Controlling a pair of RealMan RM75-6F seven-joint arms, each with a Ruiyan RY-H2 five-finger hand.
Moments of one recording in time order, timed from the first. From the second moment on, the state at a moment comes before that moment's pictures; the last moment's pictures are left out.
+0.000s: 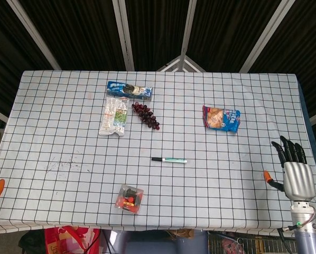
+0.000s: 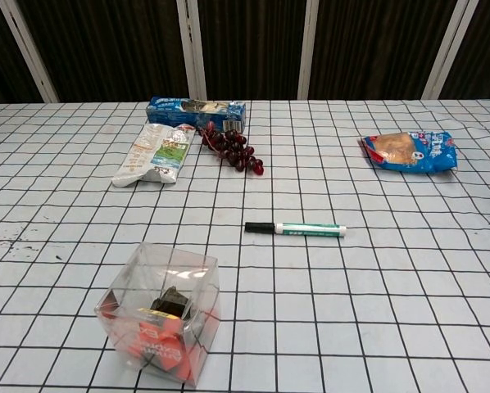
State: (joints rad) left arm 0.03 -1.00 -0.06 -1.86 1.49 1.63 0.12; right arm 0.15 -1.17 0.15 -1.73 -1.37 1.46 -0.16
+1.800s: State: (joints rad) left arm 0.03 -1.04 -0.08 -1.57 1.35 1.53 -0.04; right arm 0.82 -1.87 0.34 -1.52 -0.58 1.19 -0.95
